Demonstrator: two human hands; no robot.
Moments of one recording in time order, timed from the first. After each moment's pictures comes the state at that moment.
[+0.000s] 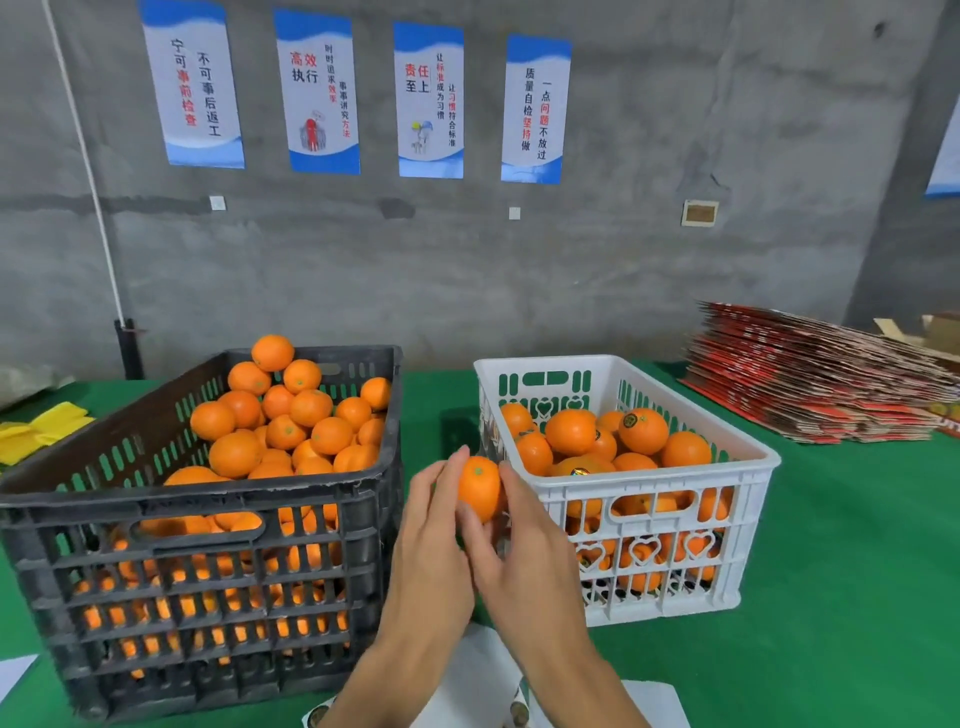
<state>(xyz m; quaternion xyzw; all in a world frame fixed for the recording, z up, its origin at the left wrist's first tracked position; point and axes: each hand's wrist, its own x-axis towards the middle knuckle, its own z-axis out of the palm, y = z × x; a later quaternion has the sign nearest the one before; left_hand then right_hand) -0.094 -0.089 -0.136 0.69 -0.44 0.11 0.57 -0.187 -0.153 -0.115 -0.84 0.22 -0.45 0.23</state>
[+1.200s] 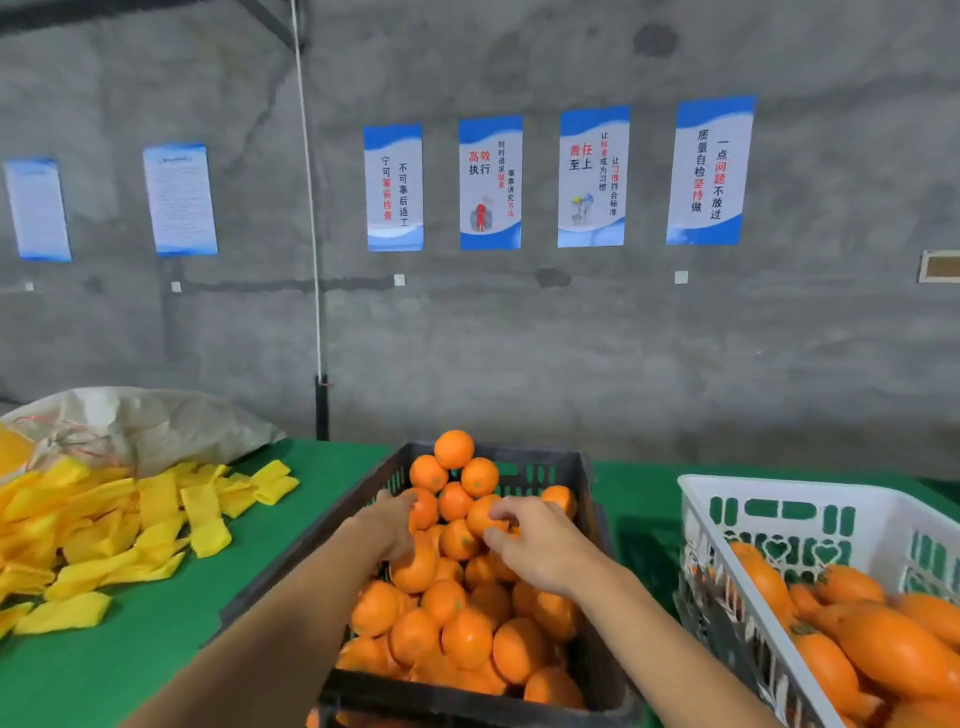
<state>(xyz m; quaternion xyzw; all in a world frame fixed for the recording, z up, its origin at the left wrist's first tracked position) 0.273 0.001 -0.039 0.97 -0.21 -0.06 0.06 0.095 -0.165 -0.014 -0.95 0.06 -0.13 0.26</state>
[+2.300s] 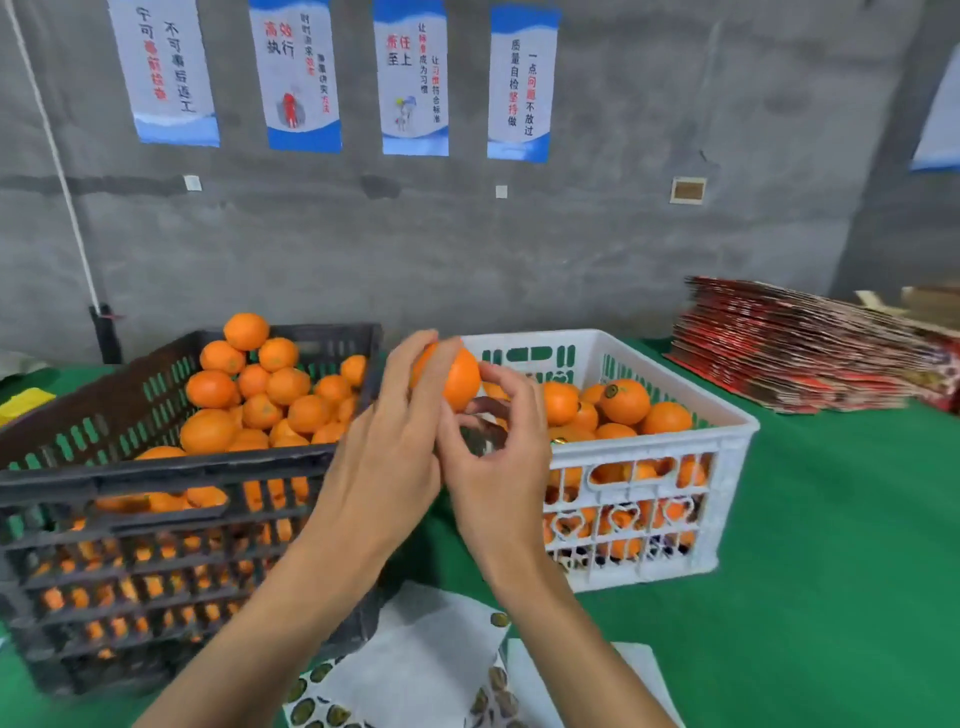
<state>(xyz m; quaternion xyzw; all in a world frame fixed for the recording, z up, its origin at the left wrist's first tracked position) -0.087 -0.068 -0.039 0.68 -0.53 0.36 0.36 -0.160 -0.147 -0.062 -0.64 0.06 -0.64 0.42</state>
